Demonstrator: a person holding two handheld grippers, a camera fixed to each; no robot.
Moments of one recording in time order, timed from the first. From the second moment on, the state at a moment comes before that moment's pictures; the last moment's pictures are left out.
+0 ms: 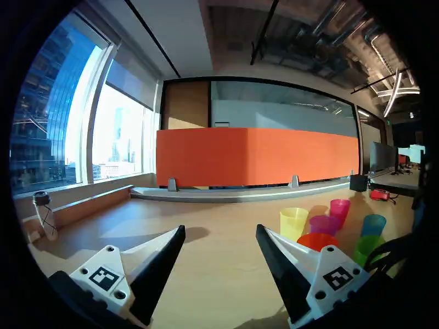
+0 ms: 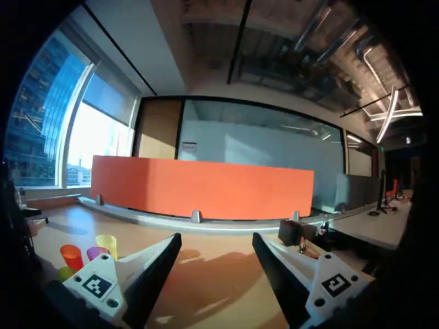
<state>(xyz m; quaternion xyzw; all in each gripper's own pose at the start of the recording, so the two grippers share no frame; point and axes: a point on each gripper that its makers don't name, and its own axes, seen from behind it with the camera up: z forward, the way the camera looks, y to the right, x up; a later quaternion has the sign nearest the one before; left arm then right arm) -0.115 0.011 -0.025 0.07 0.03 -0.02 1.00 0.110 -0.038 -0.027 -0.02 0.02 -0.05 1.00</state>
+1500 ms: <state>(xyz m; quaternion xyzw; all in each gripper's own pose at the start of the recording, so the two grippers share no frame) -0.114 0.012 -0.026 0.07 0.03 -0.02 1.00 0.015 -0.019 -0.006 -0.01 0.00 -0.01 1.00</state>
